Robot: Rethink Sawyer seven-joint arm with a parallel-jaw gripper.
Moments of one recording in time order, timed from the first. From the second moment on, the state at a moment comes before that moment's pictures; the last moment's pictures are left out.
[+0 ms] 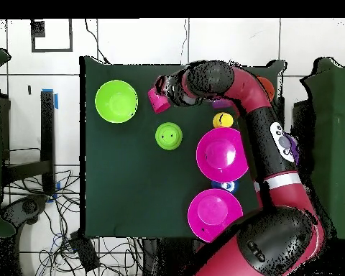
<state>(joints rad) -0.73 -0.22 0.90 1.12 -0.38 1.08 1.88</state>
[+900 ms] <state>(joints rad) -0.69 -0.35 0.83 1.11 -0.42 1.03 1.88</state>
